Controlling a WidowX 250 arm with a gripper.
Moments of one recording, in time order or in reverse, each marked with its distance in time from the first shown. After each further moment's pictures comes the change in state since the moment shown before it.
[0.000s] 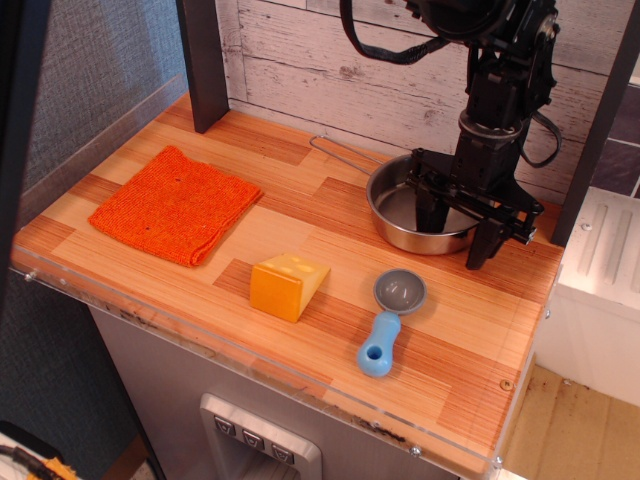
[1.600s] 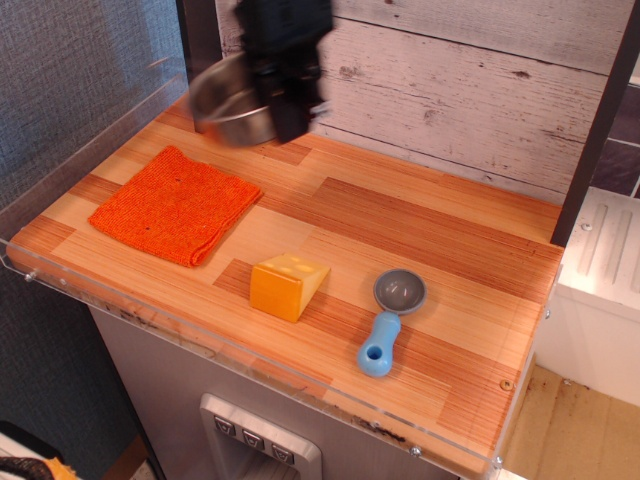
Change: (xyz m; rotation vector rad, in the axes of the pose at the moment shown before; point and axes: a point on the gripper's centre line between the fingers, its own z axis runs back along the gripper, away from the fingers) arm -0.105 0.105 0.113 -0.012 -0.205 -0.209
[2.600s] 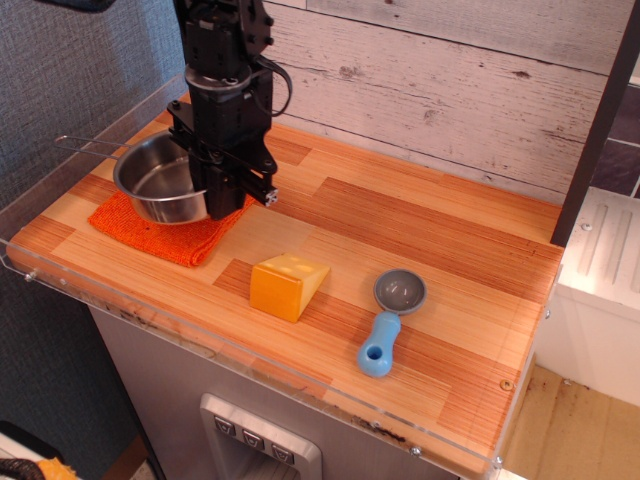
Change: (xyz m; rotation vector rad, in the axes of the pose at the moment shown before) arm -0.039 0.034 -0.069 0.101 0.209 0.185
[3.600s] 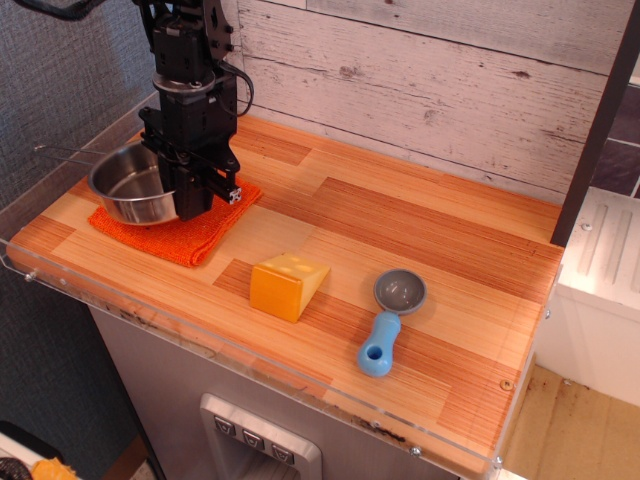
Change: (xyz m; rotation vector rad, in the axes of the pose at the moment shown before) arm -0.007 0.026 -0.019 -0.035 0.069 0.004
